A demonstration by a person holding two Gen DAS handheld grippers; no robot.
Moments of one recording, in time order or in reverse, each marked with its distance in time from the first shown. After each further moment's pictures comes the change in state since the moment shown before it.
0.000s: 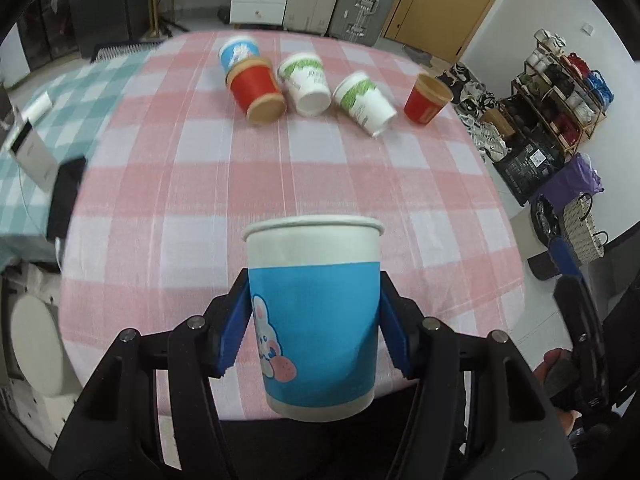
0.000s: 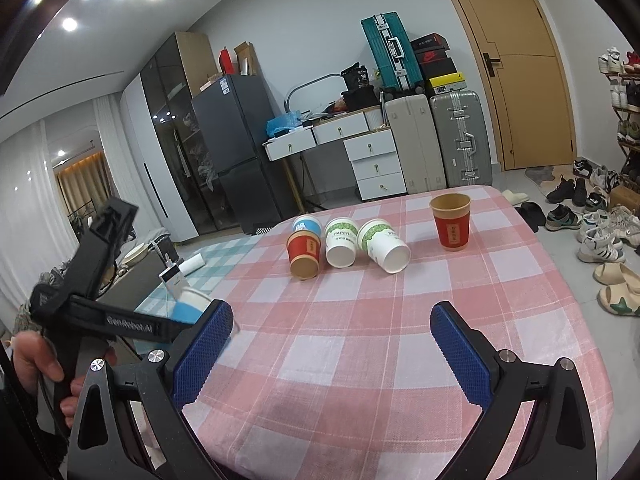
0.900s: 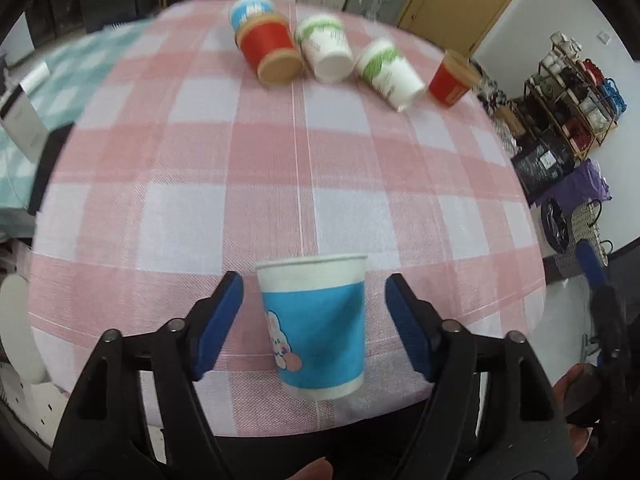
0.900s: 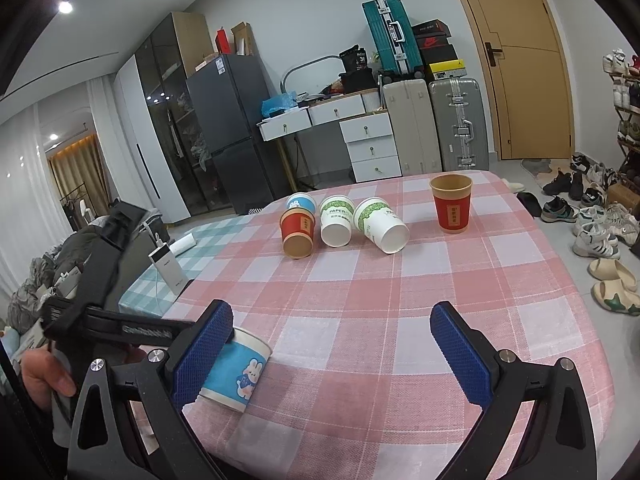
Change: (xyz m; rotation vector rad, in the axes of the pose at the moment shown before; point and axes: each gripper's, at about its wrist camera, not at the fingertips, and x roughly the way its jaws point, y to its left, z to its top) left arm 0.044 0.010 -0.007 -0.037 -0.011 0.035; right arm 0.012 0.002 -0.006 -0.021 0.062 -0.023
